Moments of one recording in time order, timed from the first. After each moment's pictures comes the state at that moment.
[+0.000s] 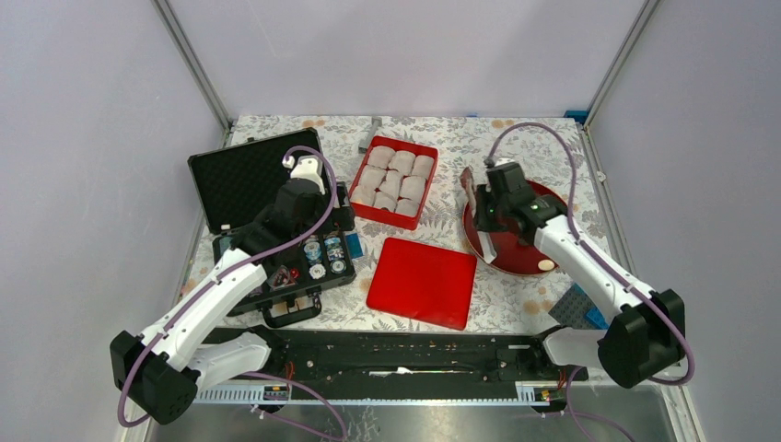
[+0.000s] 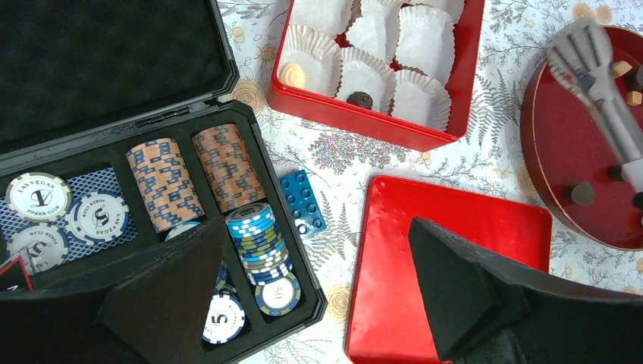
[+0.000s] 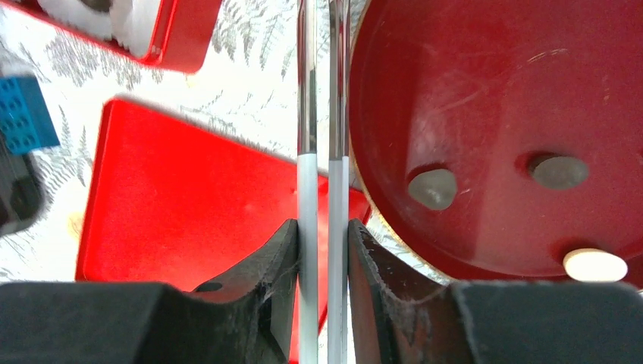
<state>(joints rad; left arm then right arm) -0.55 1.03 0.94 -0.50 -0.24 -0.47 0.46 1.29 1.02 -0.64 0.12 0.38</state>
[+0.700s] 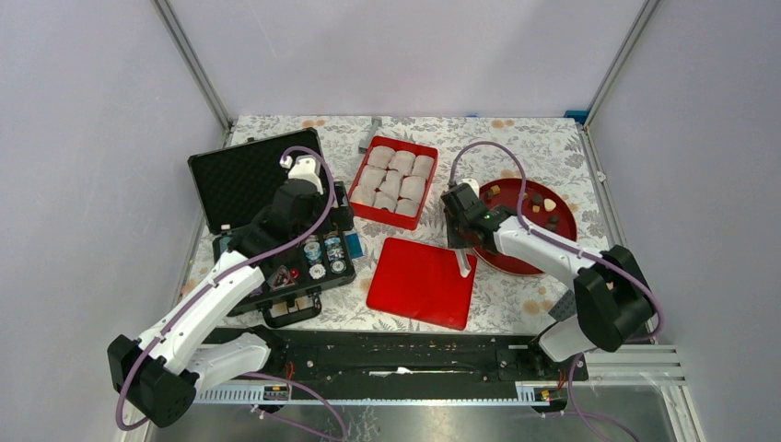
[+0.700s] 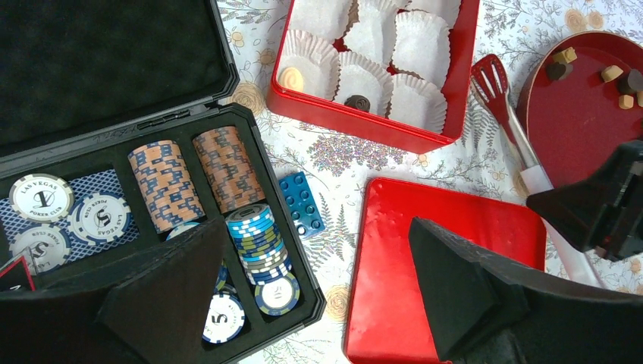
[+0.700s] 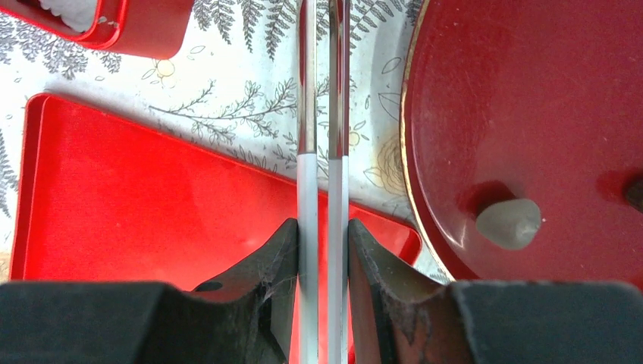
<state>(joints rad) -0.55 1.02 0.94 -0.50 -0.24 -0.47 0.63 1.50 0.96 -0.48 0.25 0.46</state>
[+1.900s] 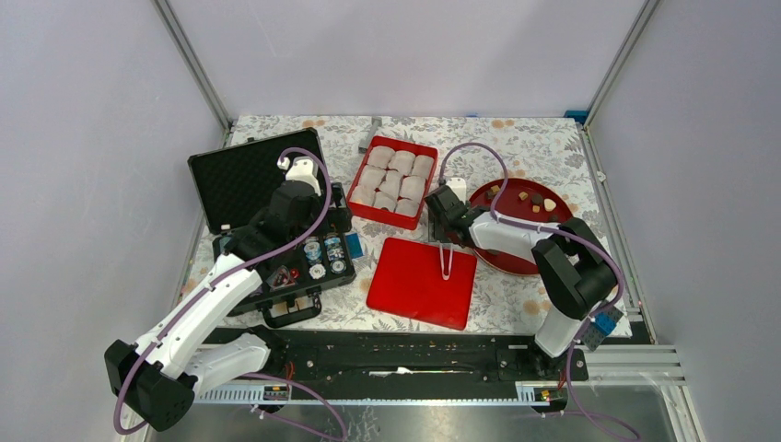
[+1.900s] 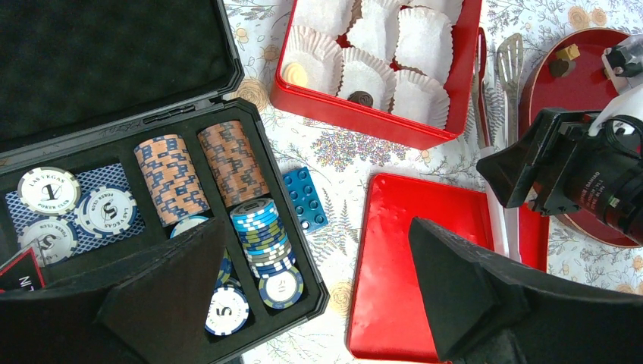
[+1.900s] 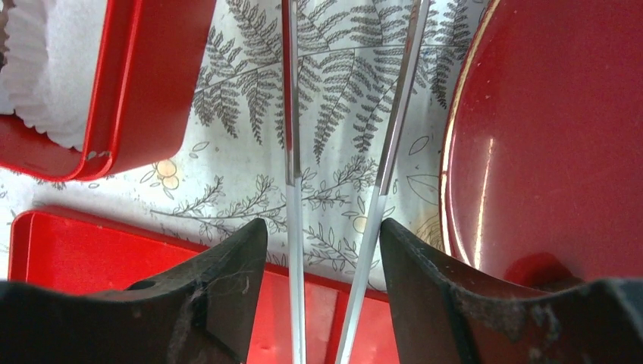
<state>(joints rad) -0.55 1.00 0.94 -0.52 -0.25 -0.47 0.66 1.71 0.99 -0.27 0.36 0.53</state>
